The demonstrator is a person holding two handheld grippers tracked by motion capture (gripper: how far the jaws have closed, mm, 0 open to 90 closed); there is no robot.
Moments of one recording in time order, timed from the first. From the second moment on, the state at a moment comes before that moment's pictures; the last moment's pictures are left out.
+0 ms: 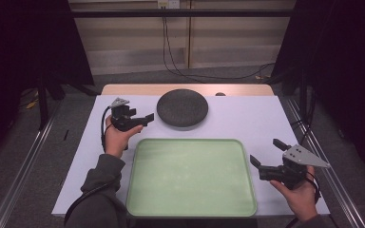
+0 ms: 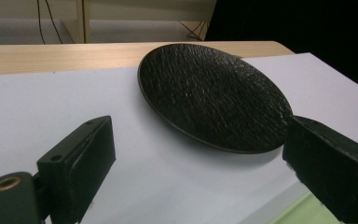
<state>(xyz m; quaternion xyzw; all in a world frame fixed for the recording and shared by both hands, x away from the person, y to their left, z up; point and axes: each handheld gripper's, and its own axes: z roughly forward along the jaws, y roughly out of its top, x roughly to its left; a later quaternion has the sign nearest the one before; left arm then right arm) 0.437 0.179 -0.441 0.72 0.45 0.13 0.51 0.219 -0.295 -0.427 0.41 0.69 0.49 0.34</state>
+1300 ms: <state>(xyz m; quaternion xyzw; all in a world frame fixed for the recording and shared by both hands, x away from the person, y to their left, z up) 0.495 0.135 -0.464 0.69 0.53 0.10 0.48 0.218 -0.295 -0.424 0.40 0.69 0.50 0.34</state>
